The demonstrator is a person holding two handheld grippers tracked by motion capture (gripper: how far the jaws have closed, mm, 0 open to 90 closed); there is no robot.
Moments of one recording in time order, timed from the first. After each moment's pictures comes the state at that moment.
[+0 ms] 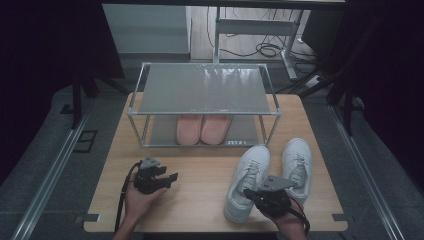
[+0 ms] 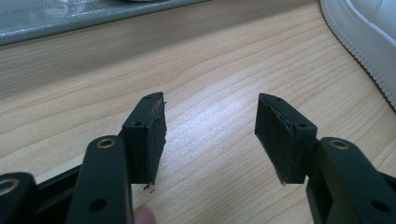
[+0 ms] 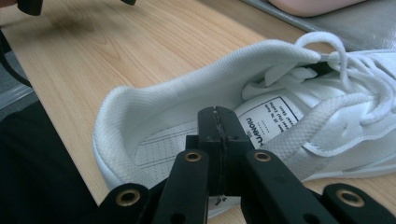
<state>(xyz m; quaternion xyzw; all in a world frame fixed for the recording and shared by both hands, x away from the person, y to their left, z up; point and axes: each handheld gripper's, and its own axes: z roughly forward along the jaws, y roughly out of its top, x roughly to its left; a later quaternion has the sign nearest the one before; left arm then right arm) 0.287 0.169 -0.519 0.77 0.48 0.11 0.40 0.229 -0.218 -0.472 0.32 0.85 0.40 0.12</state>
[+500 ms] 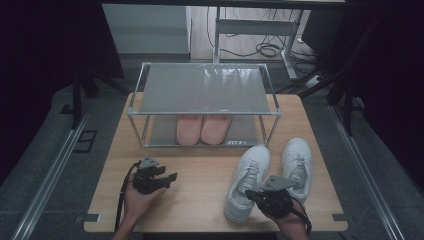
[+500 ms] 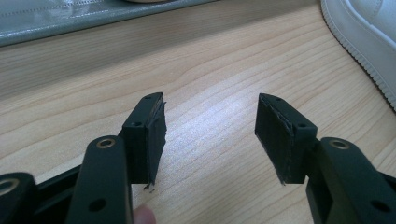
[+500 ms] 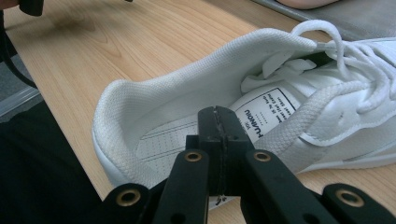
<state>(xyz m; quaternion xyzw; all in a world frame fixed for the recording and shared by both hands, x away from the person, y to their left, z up) 0.286 0.171 -0.518 0.77 0.48 0.11 0.40 0.229 -0.224 -0.473 0.33 0.84 0.40 0.11</state>
